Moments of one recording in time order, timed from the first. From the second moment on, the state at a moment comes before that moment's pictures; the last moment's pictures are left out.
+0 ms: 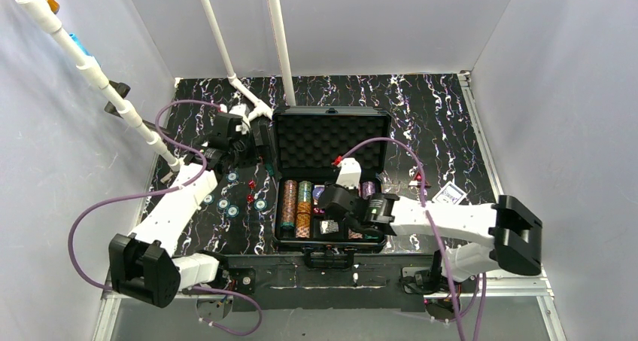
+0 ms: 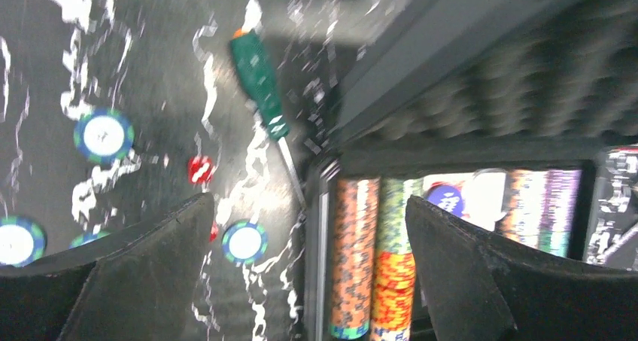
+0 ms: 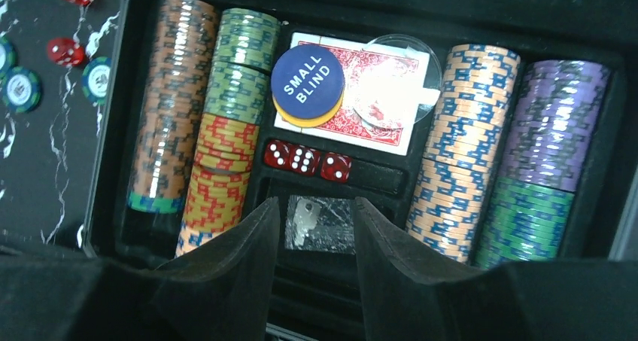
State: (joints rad) left arm -0.29 1.20 1.01 -0.59 0.04 -0.39; right arm 1.27 1.38 0.91 -0.46 0.61 0.94
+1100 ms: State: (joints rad) left arm -0.17 1.49 0.84 -0.75 -0.12 -0.86; right arm 1.25 0.87 0.72 -0.51 0.48 0.64
